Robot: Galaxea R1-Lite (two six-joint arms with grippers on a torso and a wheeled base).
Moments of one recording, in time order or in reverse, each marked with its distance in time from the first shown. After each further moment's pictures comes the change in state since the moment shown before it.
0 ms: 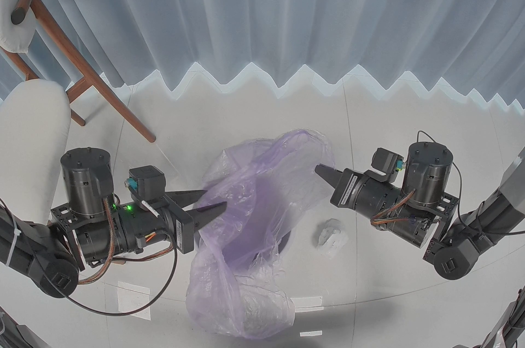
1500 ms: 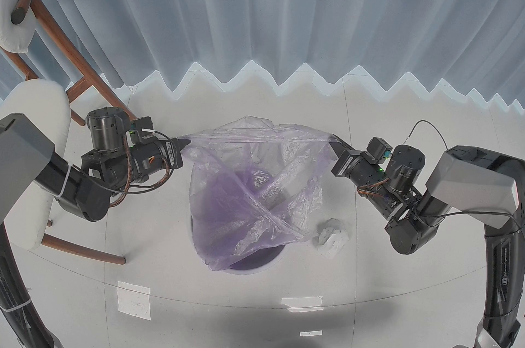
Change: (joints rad) left arm 0.280 0.366 -0.446 -0.001 -0.019 -0.224; right arm -0.219 0.453 -0.310 -0.418 0.053 -0.168
